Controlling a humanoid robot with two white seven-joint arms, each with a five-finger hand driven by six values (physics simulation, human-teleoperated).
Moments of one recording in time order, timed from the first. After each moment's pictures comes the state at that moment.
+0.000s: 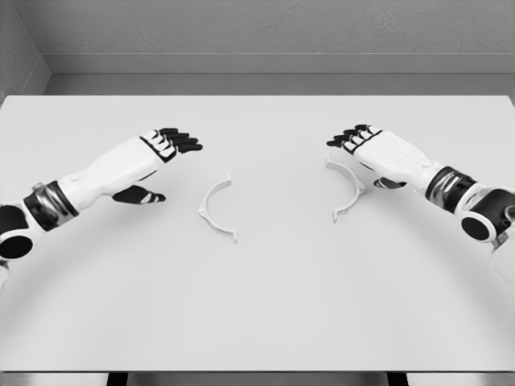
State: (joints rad) left arm -0.39 0.68 -0.51 -1.43 -0.50 -0.61 -0.06; right arm -0.45 -0.59 0.46 -1.38 0.81 -0.40 0.23
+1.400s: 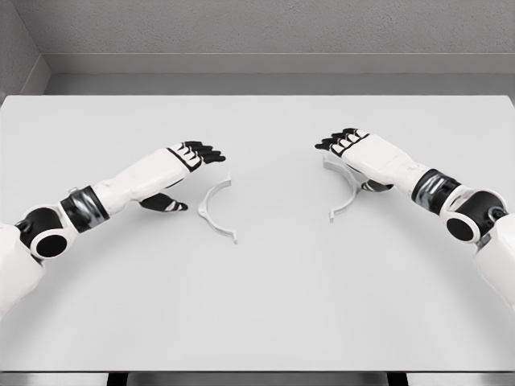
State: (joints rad) left arm -0.45 0.58 -0.60 -1.32 -0.53 -0.61 -0.06; right arm -0.45 -0.54 0.47 -1.36 0.82 -0.40 0.23
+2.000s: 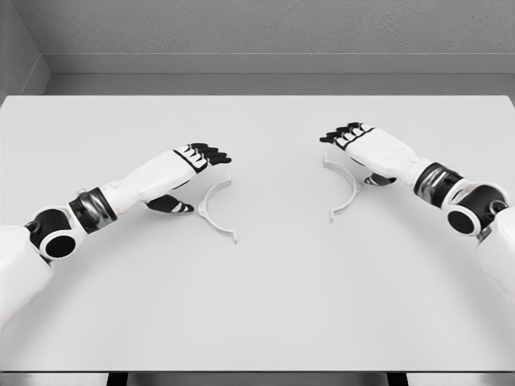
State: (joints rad) left arm -0.45 0.54 -0.60 -1.29 -0.54 -0.61 -0.06; right arm -0.48 -0.53 0.47 -1.31 0.82 -0.40 0.23
